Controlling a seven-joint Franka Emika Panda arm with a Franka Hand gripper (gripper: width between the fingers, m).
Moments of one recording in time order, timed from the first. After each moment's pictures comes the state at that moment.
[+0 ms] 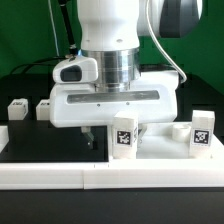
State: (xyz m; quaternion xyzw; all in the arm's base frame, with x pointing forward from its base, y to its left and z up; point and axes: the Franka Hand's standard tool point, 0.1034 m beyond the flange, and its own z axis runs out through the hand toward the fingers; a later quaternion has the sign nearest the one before) arm 0.564 -0.007 0.012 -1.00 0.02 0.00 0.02
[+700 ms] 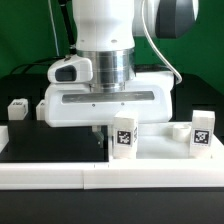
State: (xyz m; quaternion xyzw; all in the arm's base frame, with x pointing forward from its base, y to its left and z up) arm 0.563 -0.015 0.012 -1.00 0.03 0.00 0.02
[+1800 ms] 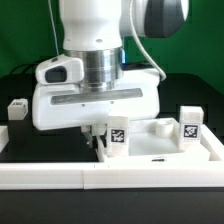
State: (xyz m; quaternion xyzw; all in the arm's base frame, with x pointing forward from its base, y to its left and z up) arm 0.557 -0.068 0.012 -0.98 -0.18 -0.01 0.02
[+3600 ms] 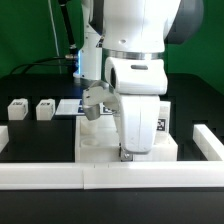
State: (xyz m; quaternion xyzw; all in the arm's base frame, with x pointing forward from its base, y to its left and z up) arm 0.601 0.005 0.014 -0.67 -0.74 0.01 -0.04
